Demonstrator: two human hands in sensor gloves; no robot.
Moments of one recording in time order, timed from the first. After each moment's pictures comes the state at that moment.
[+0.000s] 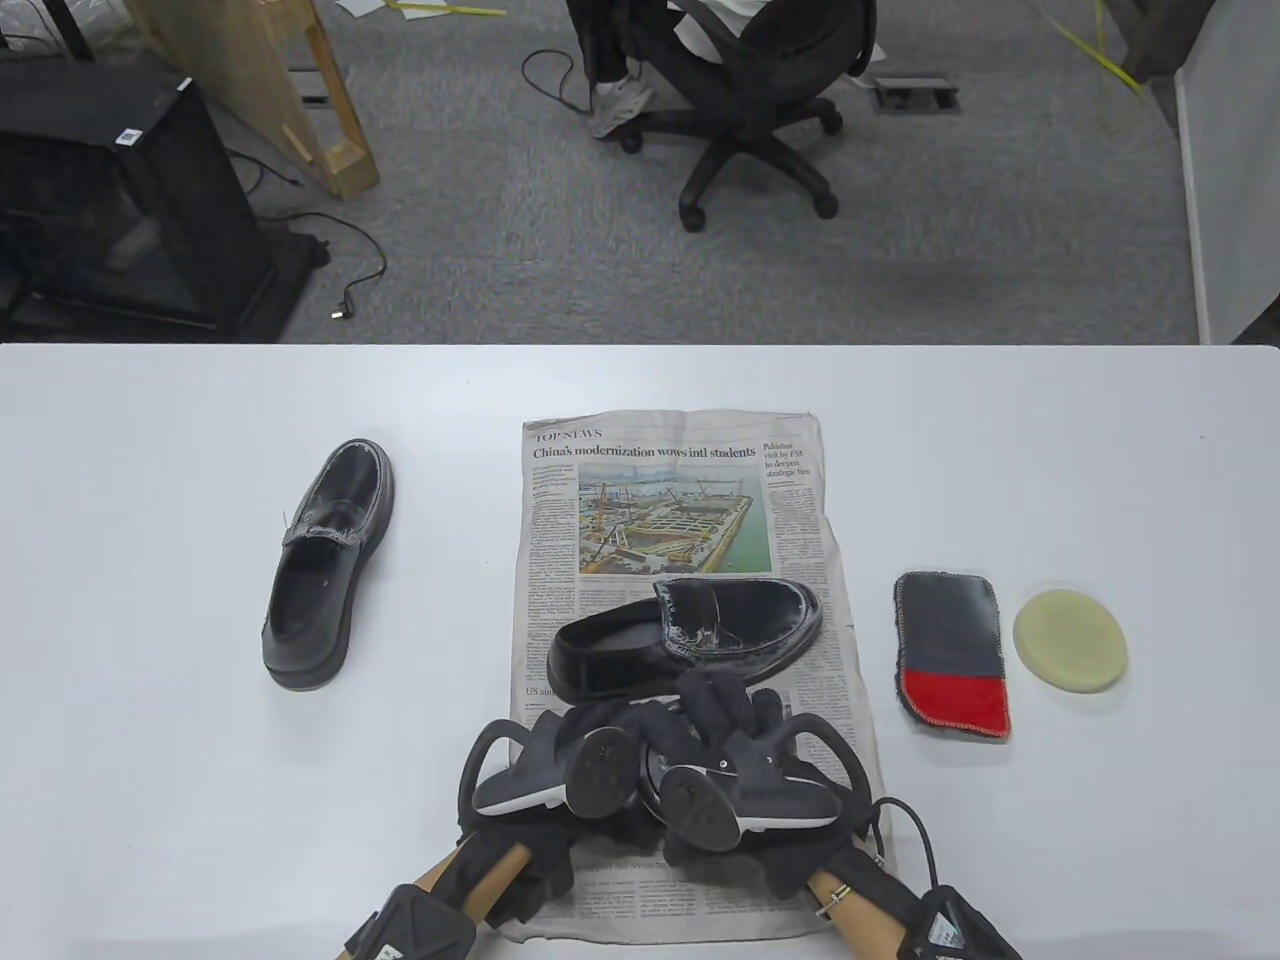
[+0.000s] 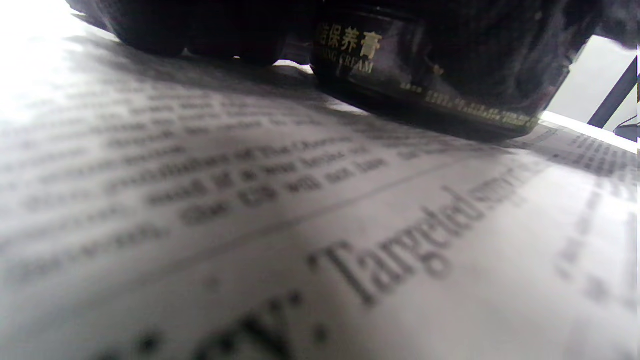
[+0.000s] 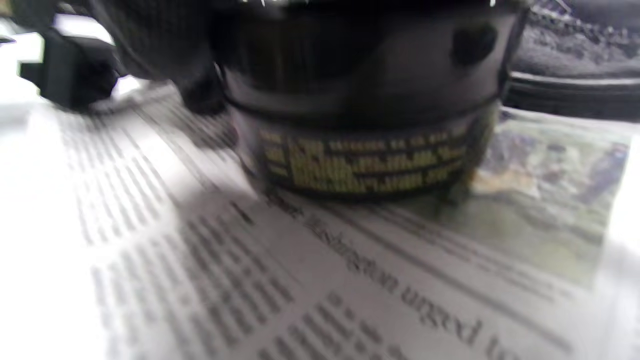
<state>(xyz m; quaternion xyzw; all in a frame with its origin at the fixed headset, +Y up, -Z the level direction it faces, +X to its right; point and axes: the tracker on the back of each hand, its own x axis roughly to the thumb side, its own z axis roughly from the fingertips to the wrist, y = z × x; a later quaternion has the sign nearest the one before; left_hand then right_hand) -0.087 -0.772 -0.215 -0.17 -0.29 0.06 0.94 0.069 -0.728 -0.197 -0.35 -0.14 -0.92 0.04</state>
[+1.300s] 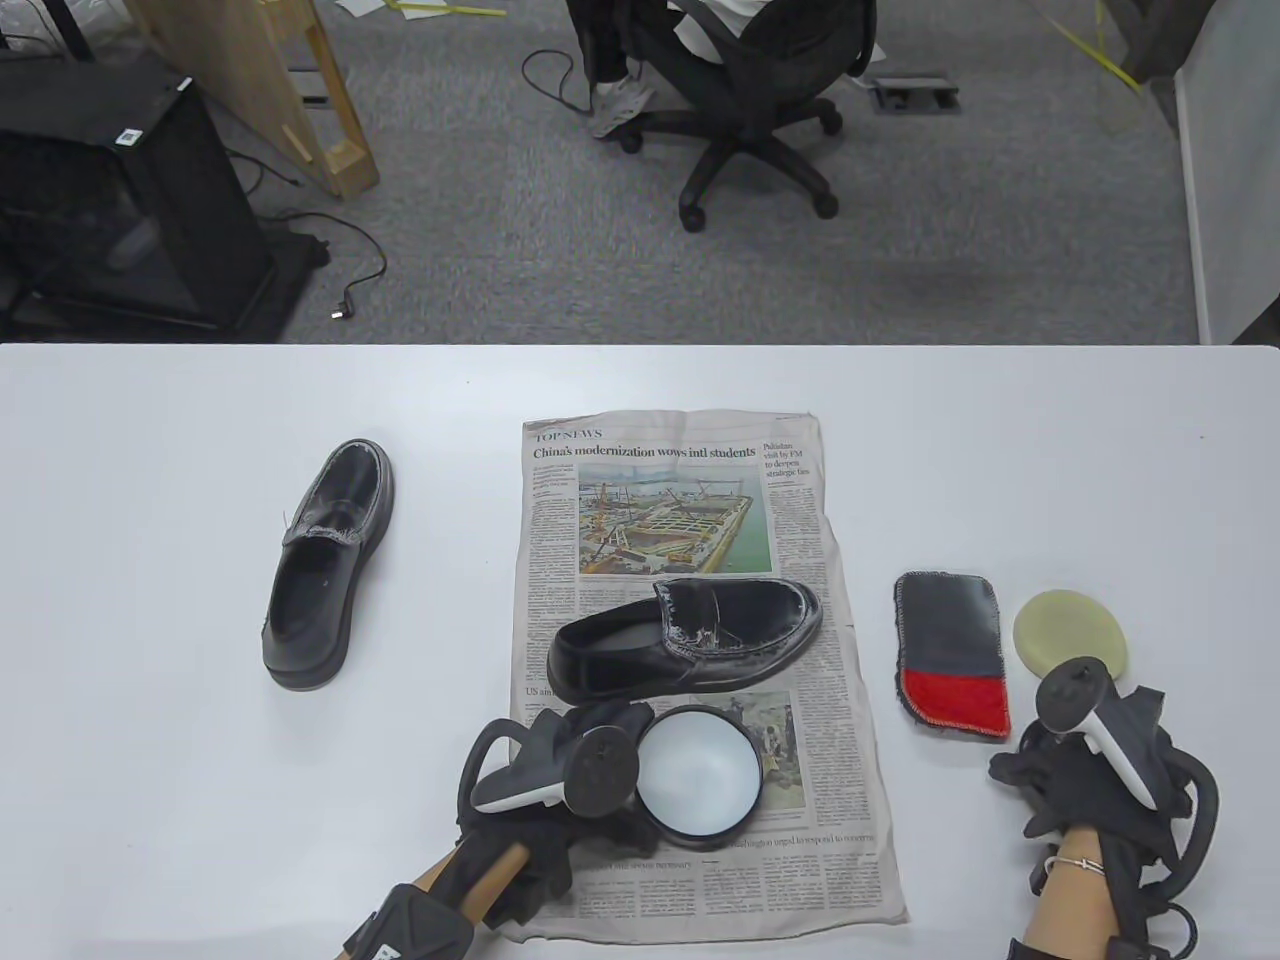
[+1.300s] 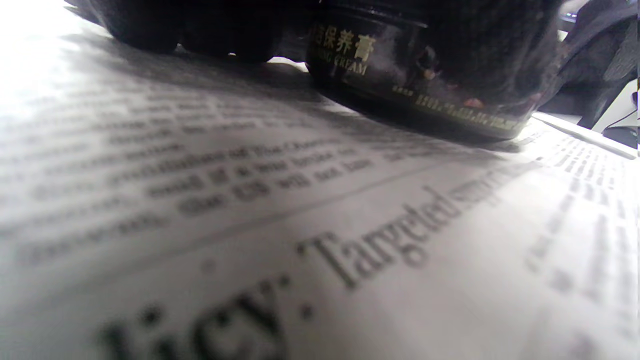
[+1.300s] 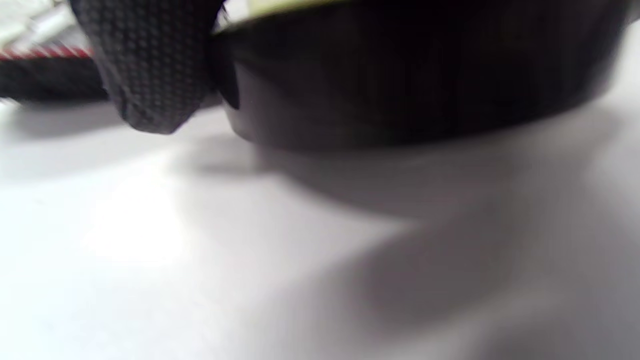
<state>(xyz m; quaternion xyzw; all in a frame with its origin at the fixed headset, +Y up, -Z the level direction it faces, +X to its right) -0.089 -0.770 -0.216 -0.19 -0.30 0.07 0.93 0.358 -0.761 -0.225 0.28 -0.23 -0.93 -0.04</state>
